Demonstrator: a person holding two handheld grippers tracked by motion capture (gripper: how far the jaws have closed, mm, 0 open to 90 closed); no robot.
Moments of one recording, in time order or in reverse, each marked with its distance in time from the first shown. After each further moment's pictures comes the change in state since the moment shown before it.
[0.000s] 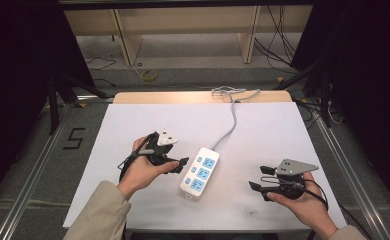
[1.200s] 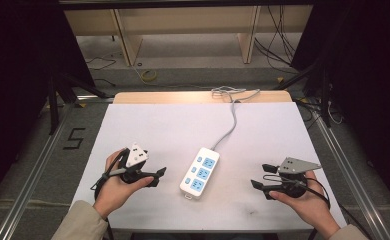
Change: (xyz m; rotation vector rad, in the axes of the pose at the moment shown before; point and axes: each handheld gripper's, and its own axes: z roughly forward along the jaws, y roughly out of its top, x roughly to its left) left arm 0.015 -0.063 -0.037 -0.084 0.087 -0.023; right arm -0.006 0.000 -0.003 -0.016 -0.005 0.000
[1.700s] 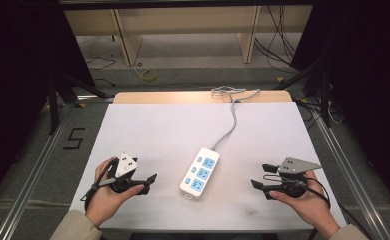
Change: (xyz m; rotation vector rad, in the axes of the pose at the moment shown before) left arm 0.006 -0.030 -0.016 0.010 0.047 -0.027; right arm 0.000 0.000 0.000 -0.001 0.002 0.002
